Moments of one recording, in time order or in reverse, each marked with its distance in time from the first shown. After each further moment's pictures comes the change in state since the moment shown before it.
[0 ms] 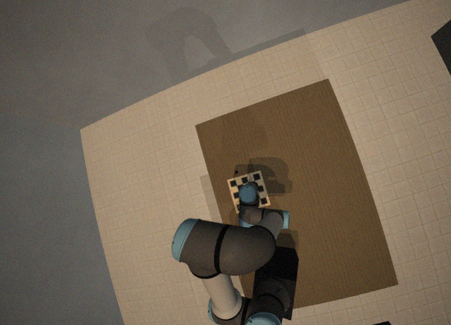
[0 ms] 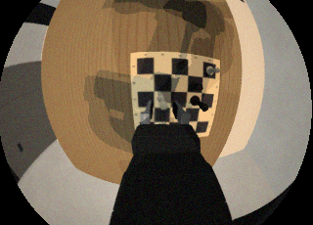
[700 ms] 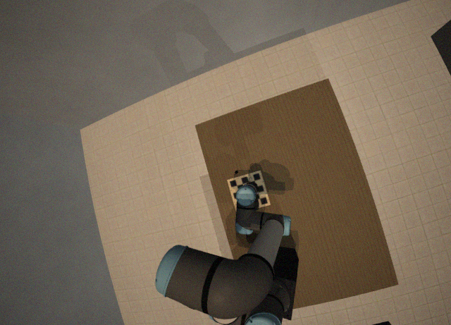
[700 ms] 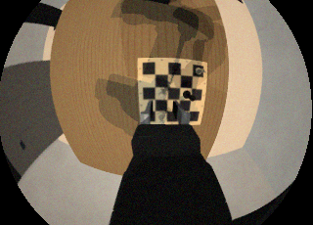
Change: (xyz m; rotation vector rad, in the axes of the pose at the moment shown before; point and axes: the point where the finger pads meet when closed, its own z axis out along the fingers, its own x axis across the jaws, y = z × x) arm 0.000 0.001 -0.071 -0.003 -0.002 0.000
